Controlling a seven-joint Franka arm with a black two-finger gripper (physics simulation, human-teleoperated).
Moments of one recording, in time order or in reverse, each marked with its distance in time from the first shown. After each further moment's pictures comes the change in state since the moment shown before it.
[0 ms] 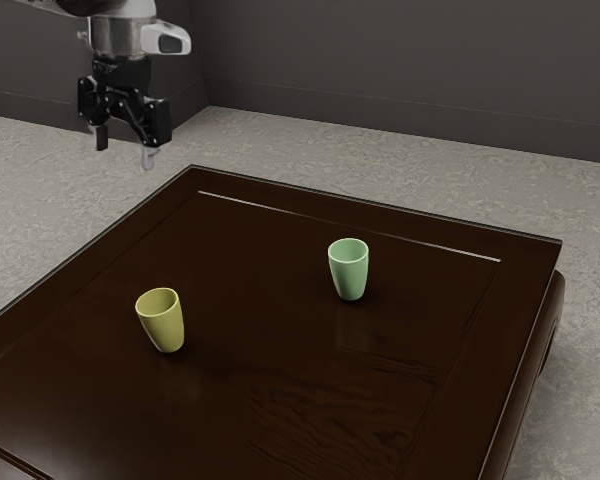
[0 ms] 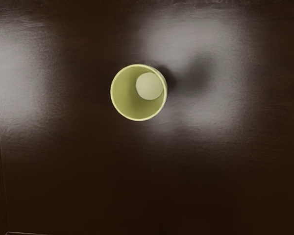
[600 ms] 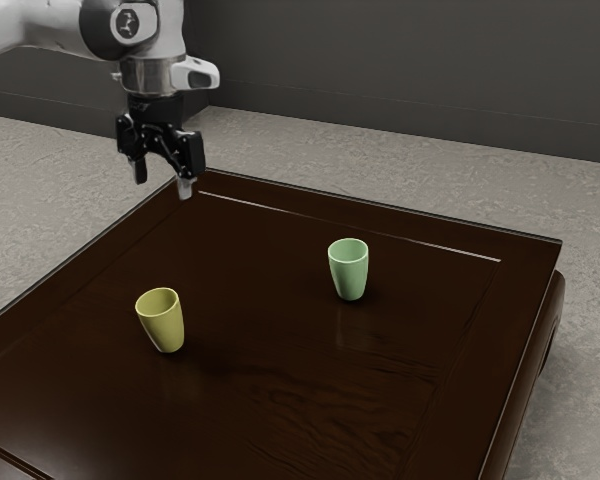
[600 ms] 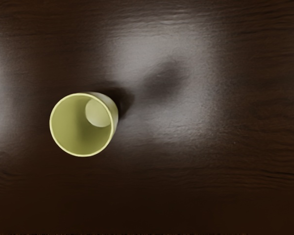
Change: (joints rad) arm -0.020 -0.002 0.004 -0.185 -0.092 0.167 0.004
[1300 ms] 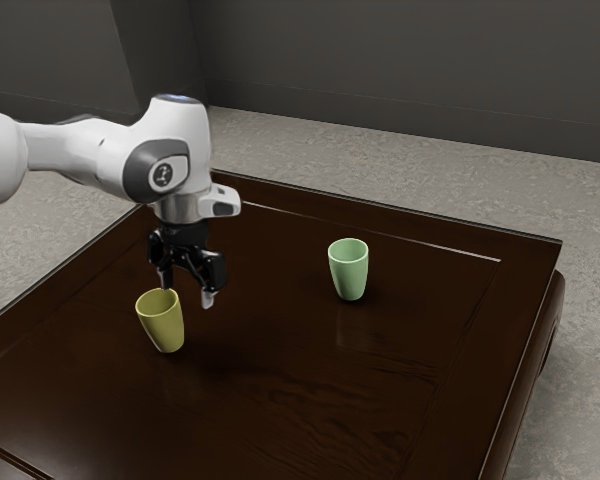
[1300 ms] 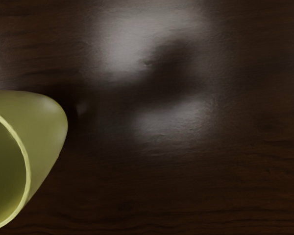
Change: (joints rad) arm 0.002 0.023 0.002 -0.460 -0.016 0.462 -0.004
